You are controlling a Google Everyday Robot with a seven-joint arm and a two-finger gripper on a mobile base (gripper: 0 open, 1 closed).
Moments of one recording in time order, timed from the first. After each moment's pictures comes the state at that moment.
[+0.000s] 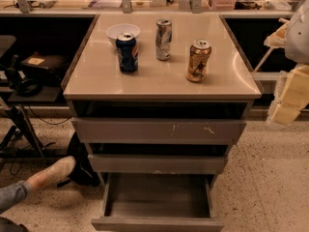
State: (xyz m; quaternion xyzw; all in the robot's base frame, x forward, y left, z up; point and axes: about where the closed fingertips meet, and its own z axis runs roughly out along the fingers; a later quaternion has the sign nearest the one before) arm 0.438 -0.217 0.976 -0.60 0.78 -0.03 0.16
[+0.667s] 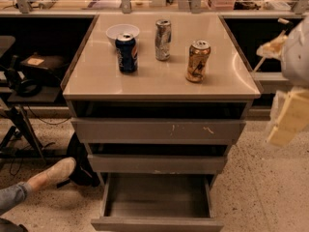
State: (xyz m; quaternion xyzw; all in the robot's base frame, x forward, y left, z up) arm 0.415 -0.196 0.968 -0.63 0.75 -0.04 0.19
